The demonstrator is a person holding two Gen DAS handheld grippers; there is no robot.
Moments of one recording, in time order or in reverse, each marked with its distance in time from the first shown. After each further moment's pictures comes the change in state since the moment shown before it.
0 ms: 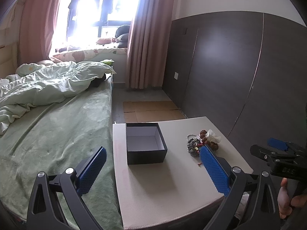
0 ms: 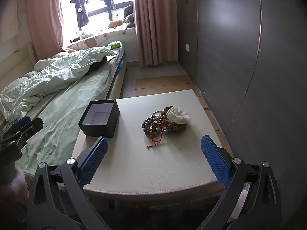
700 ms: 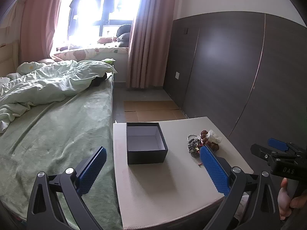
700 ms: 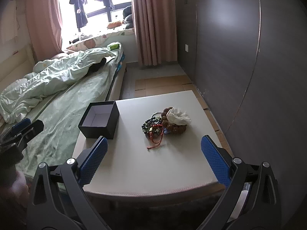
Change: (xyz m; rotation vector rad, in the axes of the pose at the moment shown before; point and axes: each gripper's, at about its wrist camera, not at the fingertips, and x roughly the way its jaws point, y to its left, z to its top) left arm 0.000 0.002 -0.002 -0.012 -0.003 0.001; right arm 0.001 0.000 0.002 0.016 -0.008 -0.003
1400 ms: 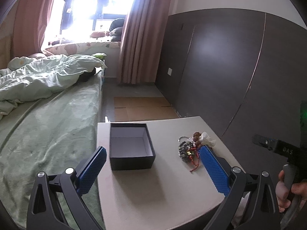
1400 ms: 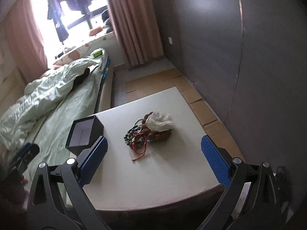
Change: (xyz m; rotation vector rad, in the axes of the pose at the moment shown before) left arm 0.047 -0.013 0.012 -0.017 0.040 -0.076; right arm 0.031 -0.068 0.019 0.204 0.032 -0.008
